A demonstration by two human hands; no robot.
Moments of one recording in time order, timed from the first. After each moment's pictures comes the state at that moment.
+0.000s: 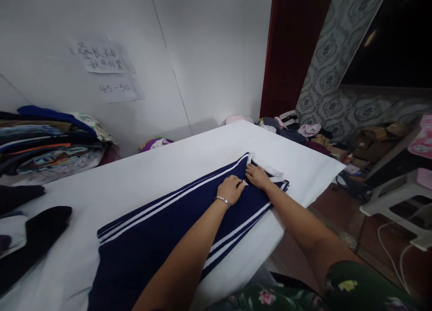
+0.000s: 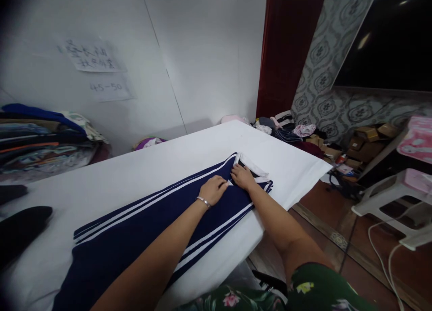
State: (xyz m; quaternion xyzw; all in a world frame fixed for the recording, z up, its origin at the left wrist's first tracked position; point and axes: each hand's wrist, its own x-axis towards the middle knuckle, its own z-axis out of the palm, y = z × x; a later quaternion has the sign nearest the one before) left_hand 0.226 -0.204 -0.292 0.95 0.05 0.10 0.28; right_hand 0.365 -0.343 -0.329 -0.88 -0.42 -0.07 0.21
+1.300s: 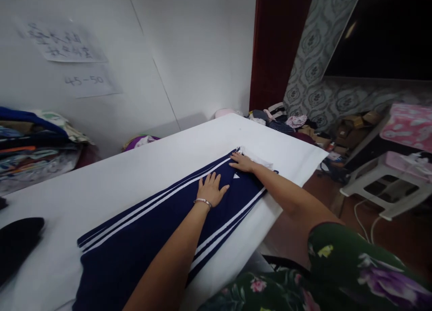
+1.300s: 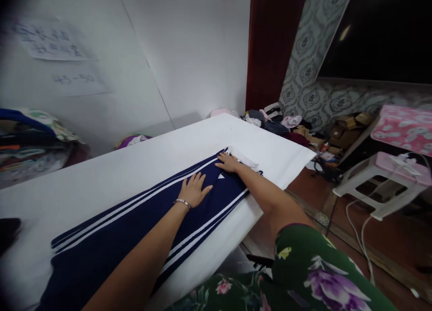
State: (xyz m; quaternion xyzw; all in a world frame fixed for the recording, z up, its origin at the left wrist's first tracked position) left_hand 0.199 -0.182 -0.301 1.00 0.08 -0.01 0.06; right_hand 0.388 -0.321 -0.302 -0.89 -0.38 0.10 0.24
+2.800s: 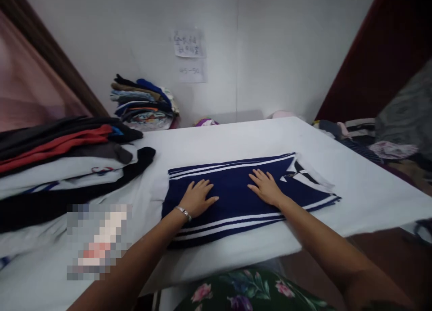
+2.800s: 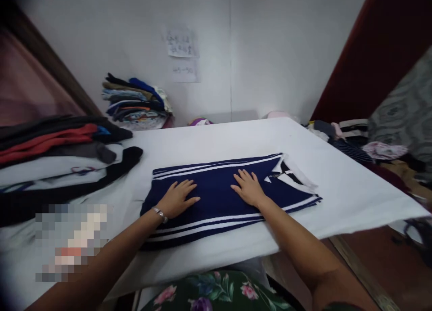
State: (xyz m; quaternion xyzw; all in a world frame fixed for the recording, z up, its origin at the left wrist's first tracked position) left_hand 0.002 -0.109 -0.274 0.97 0.24 -0.02 0.09; right_hand 0.243 -0.288 -0.311 -0.82 -0.57 0.02 0.11
